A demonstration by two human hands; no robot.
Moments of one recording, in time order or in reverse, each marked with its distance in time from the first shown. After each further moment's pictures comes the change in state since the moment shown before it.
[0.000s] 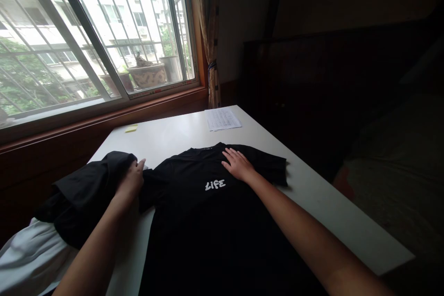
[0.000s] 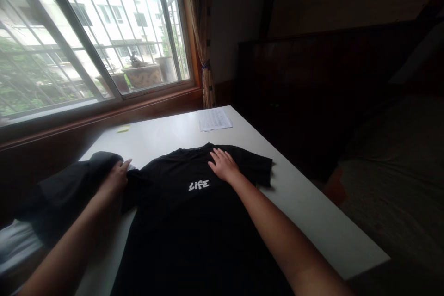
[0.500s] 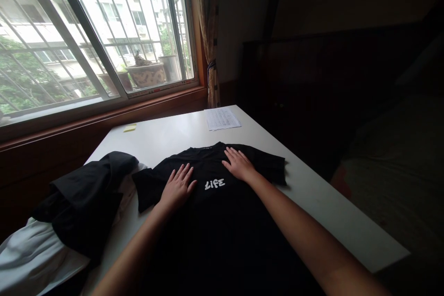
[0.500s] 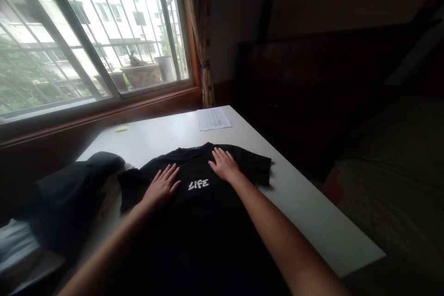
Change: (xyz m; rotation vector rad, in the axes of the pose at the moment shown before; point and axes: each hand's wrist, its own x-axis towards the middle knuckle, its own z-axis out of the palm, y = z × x) left_hand -0.044 0.130 0.056 -0.104 -0.024 0.483; right_hand 0.000 0.003 0.004 -0.036 -0.030 0.041
